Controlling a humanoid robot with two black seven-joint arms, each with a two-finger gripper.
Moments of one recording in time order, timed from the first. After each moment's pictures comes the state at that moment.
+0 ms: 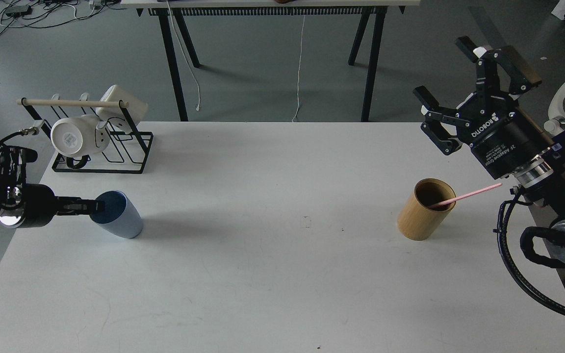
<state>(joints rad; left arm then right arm) -0.74 0.80 -0.34 -0.79 1.69 -0.49 -0.49 0.47 -0.85 0.73 1.72 -0.23 0.04 0.49</state>
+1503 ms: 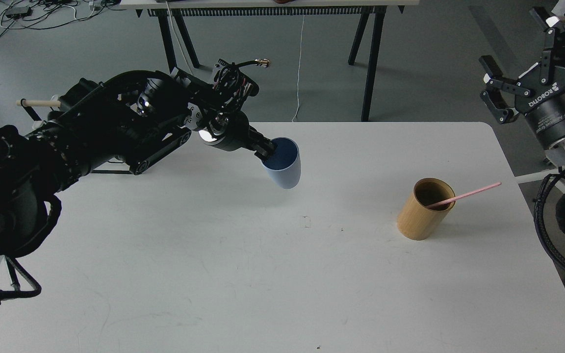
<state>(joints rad) -1.32 0.04 0.14 -0.52 1.68 -0.49 -0.49 0.46 -0.88 0.84 1.53 -0.16 0.04 0.49</state>
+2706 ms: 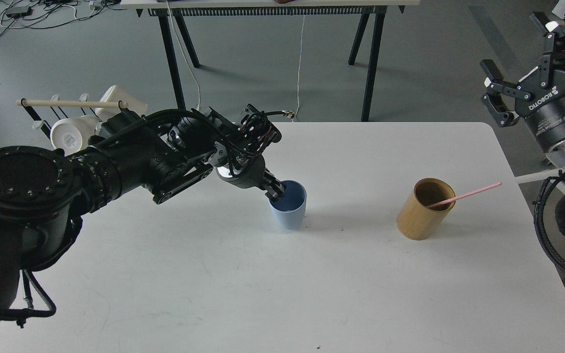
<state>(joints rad) -1.26 -0.04 0.23 -0.51 1.67 -0.49 -0.49 0.45 -0.88 0.84 1.52 -0.15 0.04 0.49</state>
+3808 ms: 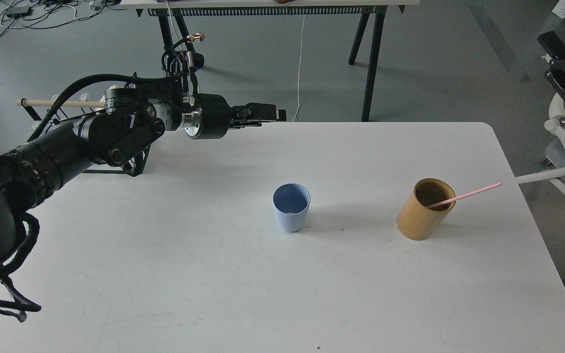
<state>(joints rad) -1.19 0.19 -0.05 -0.50 0.96 -0.49 -0.49 0.50 -1.14 0.82 1.54 -0.46 -0.09 0.49</state>
